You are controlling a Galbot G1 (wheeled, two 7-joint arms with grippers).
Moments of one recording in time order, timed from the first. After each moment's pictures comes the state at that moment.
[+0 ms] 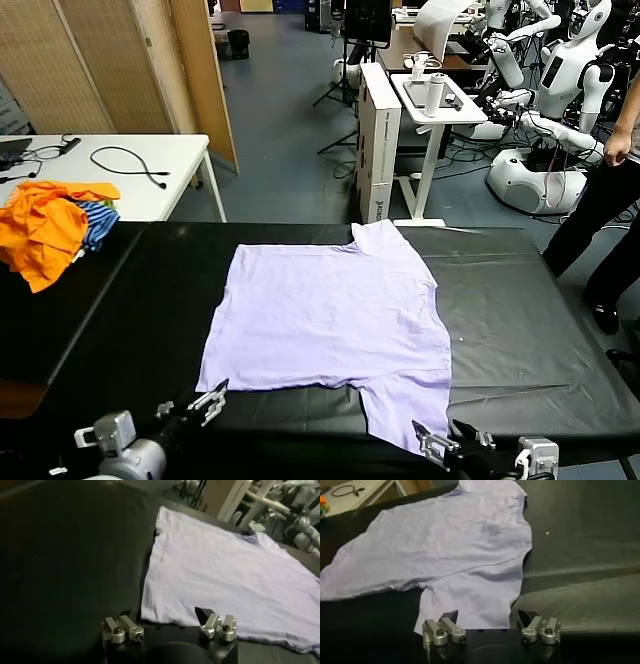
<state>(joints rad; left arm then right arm) 1.79 -1.13 -0.60 -2.27 -0.77 0.48 -0.24 -1.90 1.12 0.65 2.42 0.78 -0.68 0.22</state>
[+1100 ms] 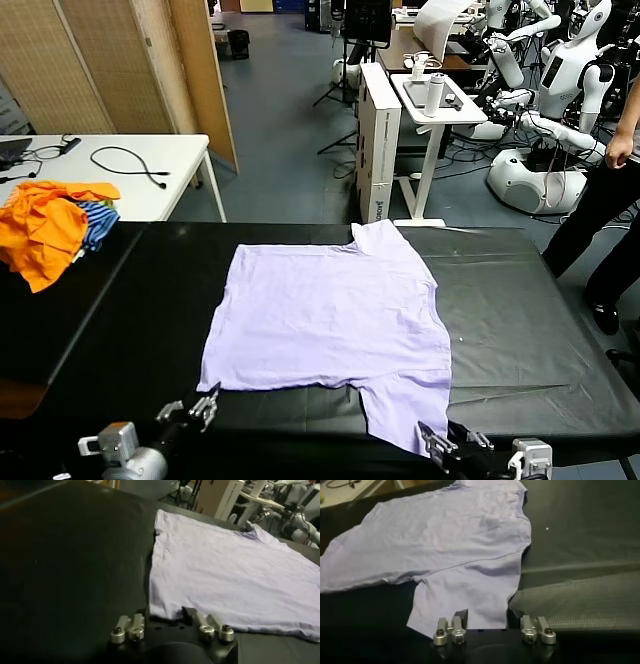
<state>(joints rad) 1.78 -1.14 -0.60 -2.22 -0.75 0.44 -0.22 -1.89 1.12 0.63 2.38 0.75 -0.68 0.21</state>
